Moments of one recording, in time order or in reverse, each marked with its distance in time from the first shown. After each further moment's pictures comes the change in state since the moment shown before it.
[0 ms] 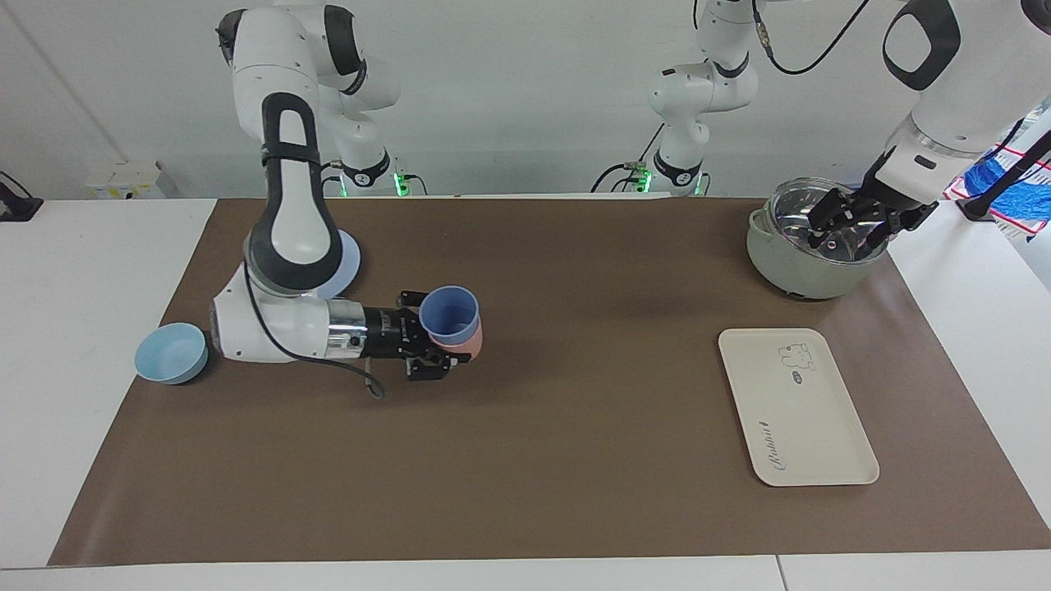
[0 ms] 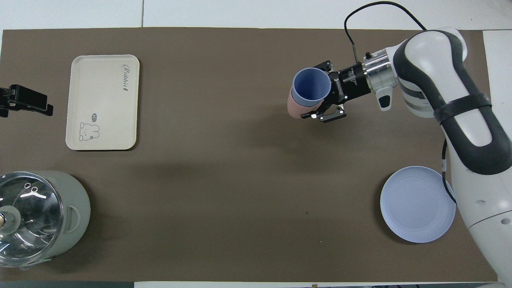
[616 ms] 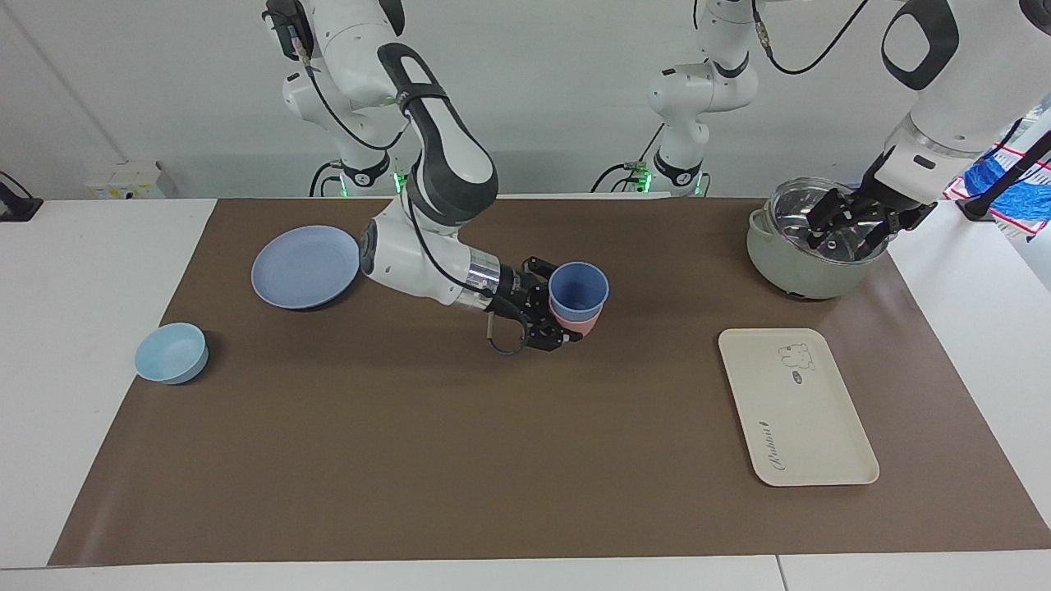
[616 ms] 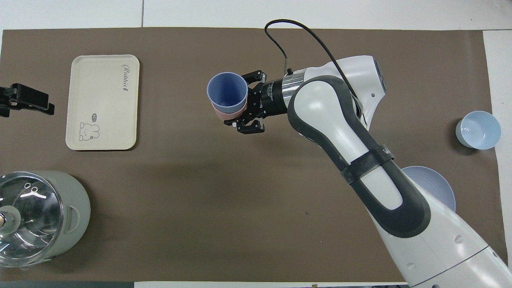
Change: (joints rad) left arm -0.011 -0.002 -0.008 0.000 -0.008 0.009 -0.090; right arm 0.304 -0.080 -0.001 -0.063 0.074 0.413 0.286
